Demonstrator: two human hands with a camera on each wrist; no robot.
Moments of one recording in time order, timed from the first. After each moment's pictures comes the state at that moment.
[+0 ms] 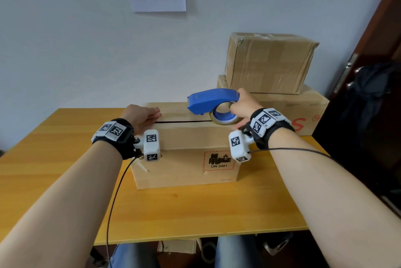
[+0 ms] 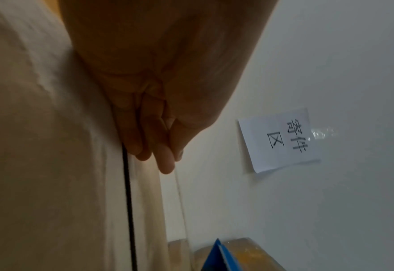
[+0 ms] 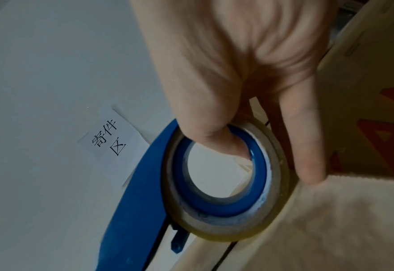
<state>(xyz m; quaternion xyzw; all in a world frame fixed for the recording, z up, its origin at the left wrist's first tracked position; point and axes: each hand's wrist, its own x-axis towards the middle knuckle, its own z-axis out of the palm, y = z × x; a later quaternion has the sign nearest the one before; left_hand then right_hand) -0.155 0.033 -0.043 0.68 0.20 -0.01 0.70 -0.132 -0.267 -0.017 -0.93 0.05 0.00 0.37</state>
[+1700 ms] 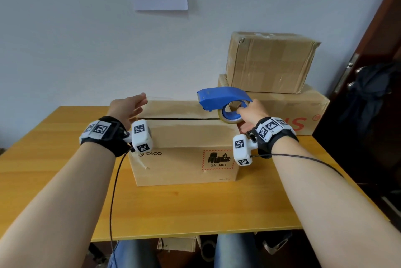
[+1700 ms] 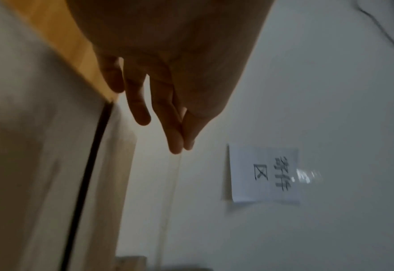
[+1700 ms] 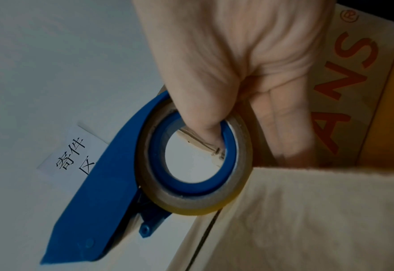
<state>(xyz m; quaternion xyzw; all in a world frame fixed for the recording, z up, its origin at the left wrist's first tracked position) -0.173 0.048 -0.025 0.64 0.21 0.06 0.73 -0.134 -0.288 -0.044 -0.90 0.12 -0.03 0.41</state>
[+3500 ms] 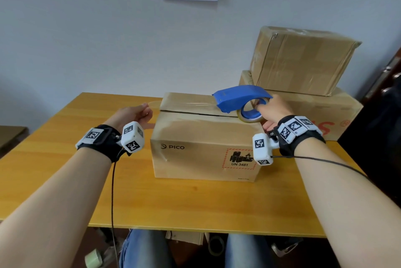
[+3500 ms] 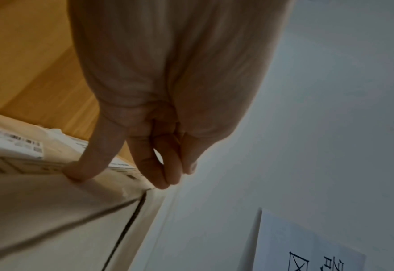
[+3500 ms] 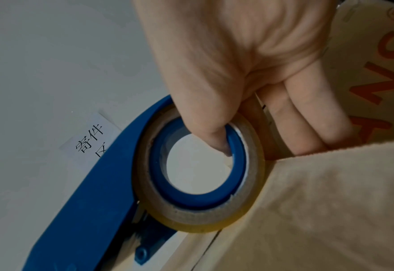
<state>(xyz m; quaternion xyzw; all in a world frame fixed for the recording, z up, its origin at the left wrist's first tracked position) -0.183 0.122 -0.074 0.50 0.16 -0.06 0.85 -0.142 -0.260 -0.029 -0.94 0.11 -0.03 0.32</state>
